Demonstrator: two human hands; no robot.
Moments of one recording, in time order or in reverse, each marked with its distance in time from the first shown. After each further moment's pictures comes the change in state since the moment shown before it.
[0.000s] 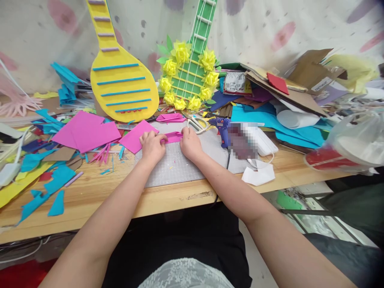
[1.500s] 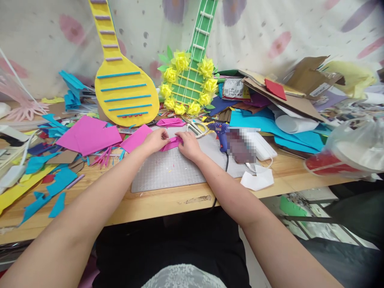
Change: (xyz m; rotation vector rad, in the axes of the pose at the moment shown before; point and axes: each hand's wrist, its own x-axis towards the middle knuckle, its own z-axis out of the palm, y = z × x) left_hand 0.053 -0.011 -0.001 -0.234 -0.320 0.071; right_hand 0.009 0.010 -0.006 0.138 -0.062 -0.189
